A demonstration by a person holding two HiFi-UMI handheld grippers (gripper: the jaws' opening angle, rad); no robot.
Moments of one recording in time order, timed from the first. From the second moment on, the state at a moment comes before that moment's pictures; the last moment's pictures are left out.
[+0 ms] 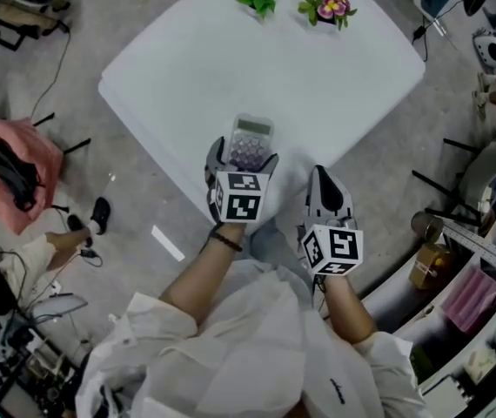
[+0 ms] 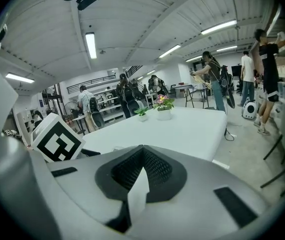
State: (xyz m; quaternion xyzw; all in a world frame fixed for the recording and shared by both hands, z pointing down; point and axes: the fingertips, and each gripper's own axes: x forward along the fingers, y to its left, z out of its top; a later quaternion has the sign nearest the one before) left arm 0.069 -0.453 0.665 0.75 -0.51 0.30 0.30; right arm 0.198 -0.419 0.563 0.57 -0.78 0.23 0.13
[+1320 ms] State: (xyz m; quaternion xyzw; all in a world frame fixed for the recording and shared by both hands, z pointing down) left arm 0.071 -0.458 0.690 0.73 -0.53 0.33 0.28; right arm 0.169 -0.430 0.639 0.56 -0.74 0.31 0.18
